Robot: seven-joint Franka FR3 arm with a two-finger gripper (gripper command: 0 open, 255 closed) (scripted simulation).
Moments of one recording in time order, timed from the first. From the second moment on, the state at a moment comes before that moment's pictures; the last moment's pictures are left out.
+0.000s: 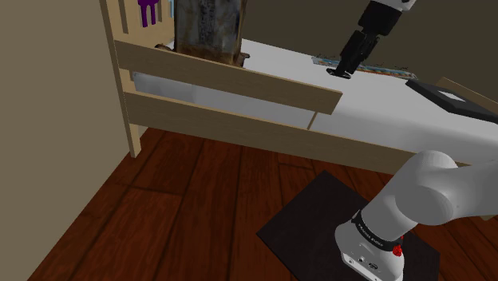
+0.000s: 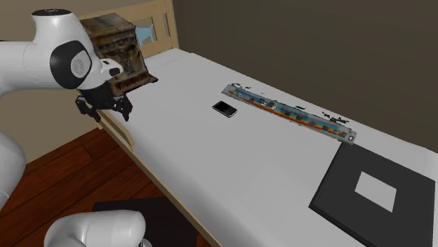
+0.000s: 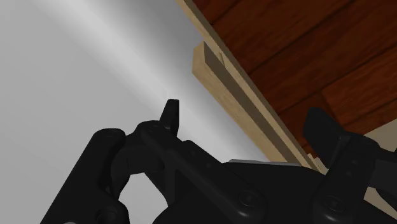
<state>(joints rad) -0.01 -0.81 -0.02 -2.26 0.03 1.54 -0.04</state>
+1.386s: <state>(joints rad) 0.00 -0.50 -0.49 -2.05 -0.18 1.63 -0.71</state>
